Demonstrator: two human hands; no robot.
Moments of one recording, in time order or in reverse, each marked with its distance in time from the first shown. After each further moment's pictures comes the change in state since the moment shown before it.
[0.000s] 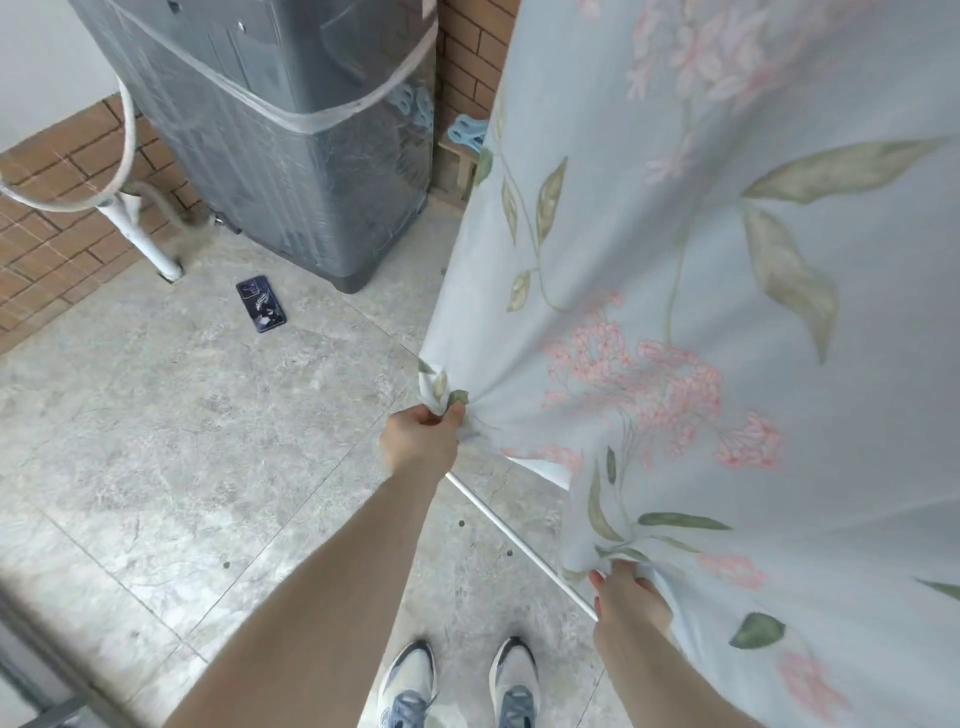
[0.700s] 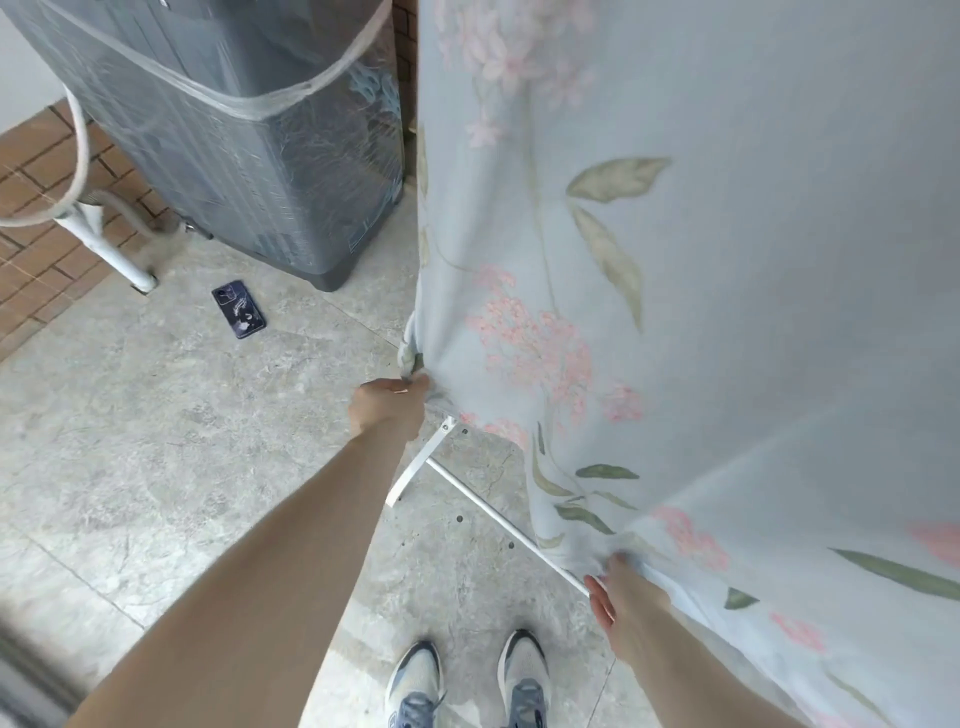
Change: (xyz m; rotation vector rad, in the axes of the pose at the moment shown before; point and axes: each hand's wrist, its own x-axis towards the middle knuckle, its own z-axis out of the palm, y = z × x) left_hand 0.053 0.004 0.013 0.206 0.017 -0.051; right_hand 0.052 0.015 0.000 0.097 -0.036 0.225
